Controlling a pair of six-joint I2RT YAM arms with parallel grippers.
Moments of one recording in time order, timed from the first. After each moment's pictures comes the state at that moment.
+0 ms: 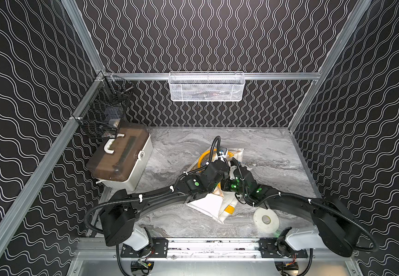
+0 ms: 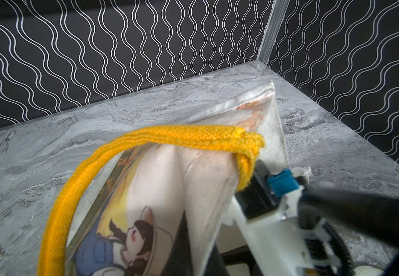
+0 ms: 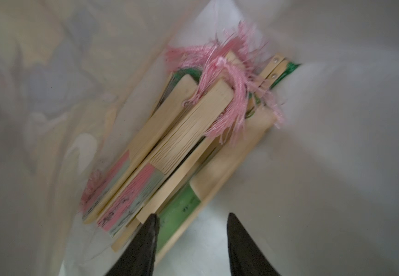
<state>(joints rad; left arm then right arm) -0.95 1.52 1.12 -0.06 -0.51 -0.30 0.76 1.42 0.65 0.18 -0.06 0.77</state>
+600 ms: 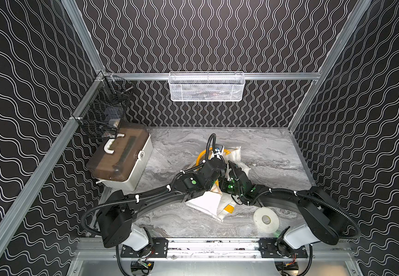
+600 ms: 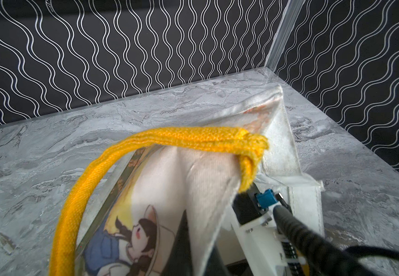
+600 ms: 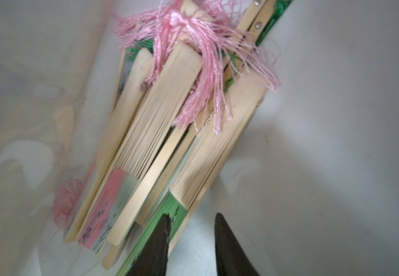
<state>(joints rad) -0.91 1.51 1.12 -0.07 -0.52 -0.32 0.76 1.53 0.64 0.23 -0.07 0.92</state>
